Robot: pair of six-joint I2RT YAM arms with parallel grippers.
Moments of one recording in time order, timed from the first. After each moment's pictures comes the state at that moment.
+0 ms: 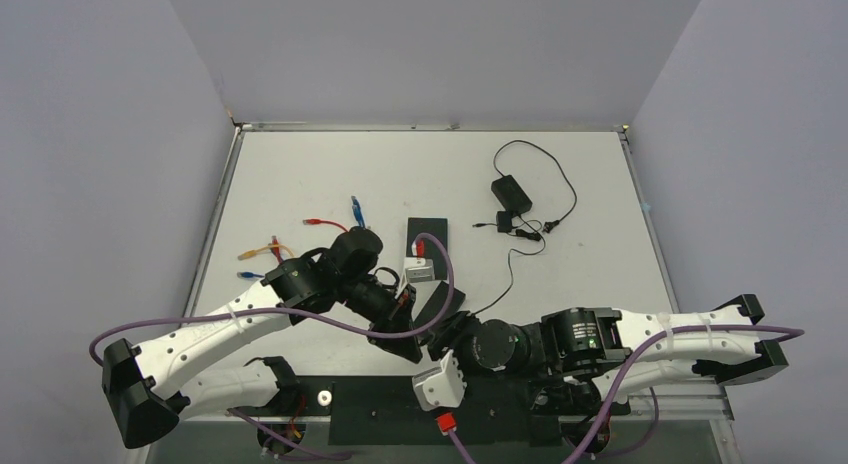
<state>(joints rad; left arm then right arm) -0.93 1.06 0.93 -0.60 0.94 -0.30 1.64 1.02 1.14 -0.77 0.22 -0.78</state>
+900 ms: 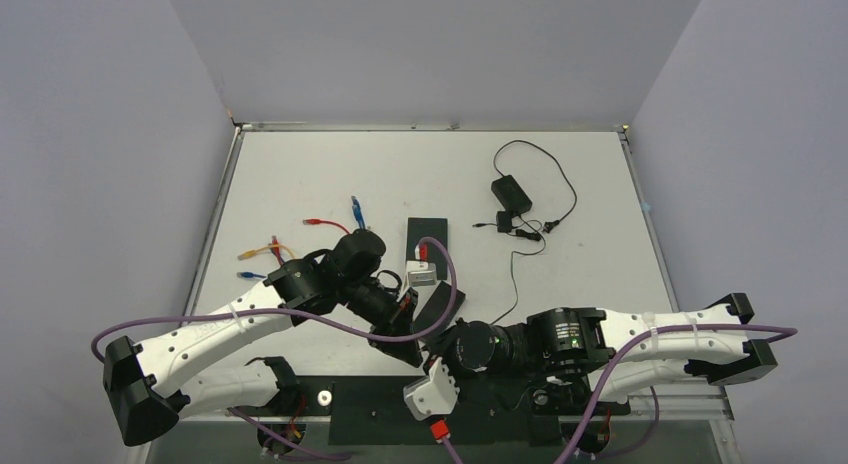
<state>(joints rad) -0.96 1.06 0.93 -0.60 0.95 -0.30 1.62 1.10 1.17 -0.80 0.16 -0.85</state>
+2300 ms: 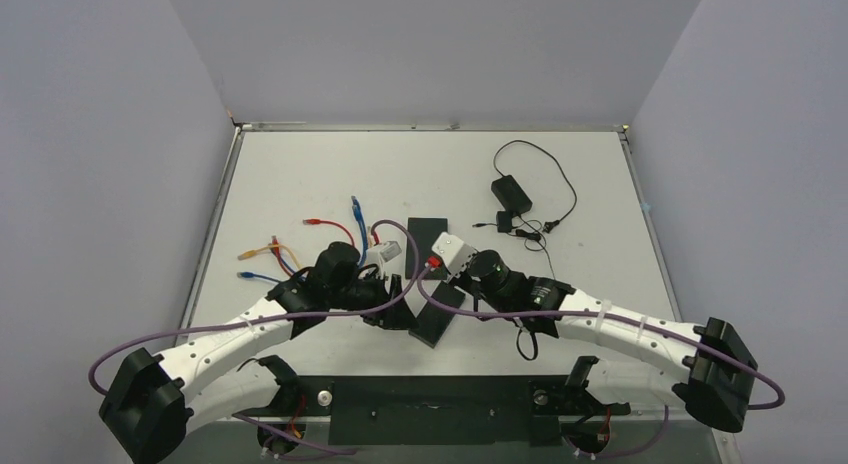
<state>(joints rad) -0.73 0.99 0.56 -0.22 0.59 -0.64 1.02 1.09 0.70 -0.22 0.36 -0.31</state>
